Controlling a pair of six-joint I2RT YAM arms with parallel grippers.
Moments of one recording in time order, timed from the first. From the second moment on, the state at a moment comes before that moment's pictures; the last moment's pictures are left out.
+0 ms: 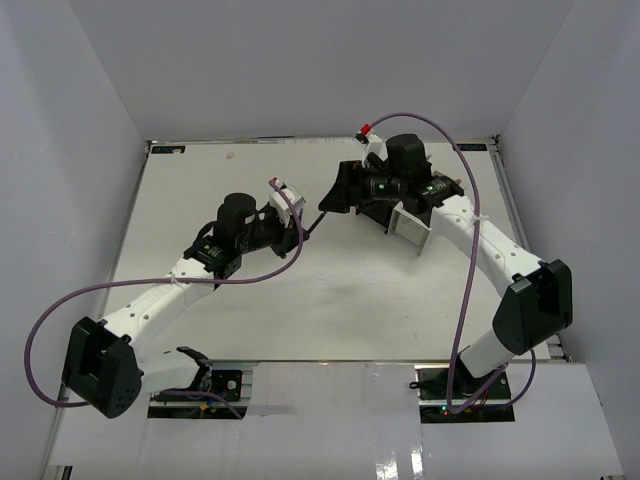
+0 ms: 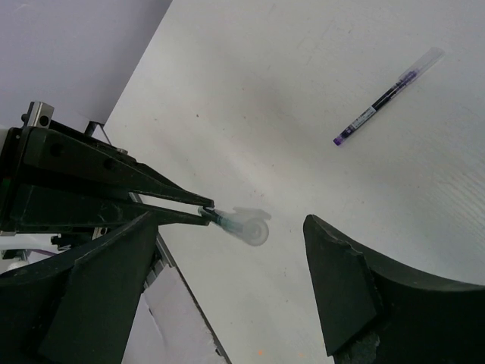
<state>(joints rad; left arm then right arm) -0.54 1.20 0.86 -0.03 0.43 0.09 0.53 1.54 1.39 -0.33 -0.61 0.38</state>
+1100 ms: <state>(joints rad) -0.54 1.32 0.86 -0.07 0.10 -0.20 0.29 1.31 1.25 -0.35 -0.20 0.27</state>
